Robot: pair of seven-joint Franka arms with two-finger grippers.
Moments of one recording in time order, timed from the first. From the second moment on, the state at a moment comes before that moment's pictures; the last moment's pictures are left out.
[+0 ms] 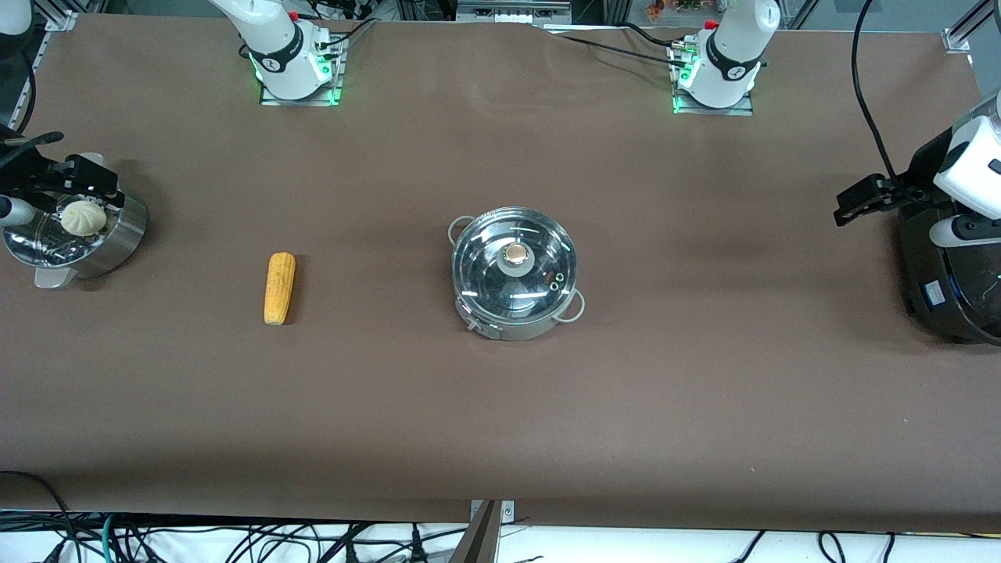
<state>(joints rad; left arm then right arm) 0.09 0.08 -0.12 -1.52 0.00 1.56 -0.16 0.02 0.04 -0.10 -1.64 0.00 1.64 -0.18</state>
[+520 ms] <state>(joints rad) 0.09 0.08 -0.12 -1.52 0.00 1.56 -0.16 0.02 0.04 -0.10 -1.64 0.00 1.64 -0.18</state>
